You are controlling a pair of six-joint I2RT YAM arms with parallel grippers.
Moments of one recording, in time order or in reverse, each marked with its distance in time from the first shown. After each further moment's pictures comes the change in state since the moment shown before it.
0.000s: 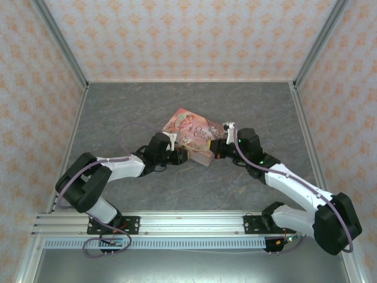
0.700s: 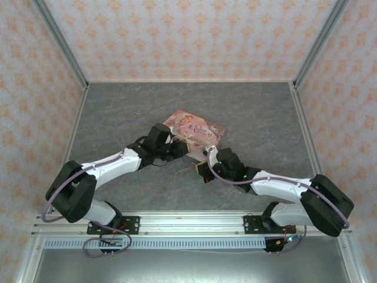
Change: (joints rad) left arm 0.000 -0.107 0.157 -0.312 0.031 -0.278; right arm 0.260 0.167 -0.132 0.166 0.158 -0.142
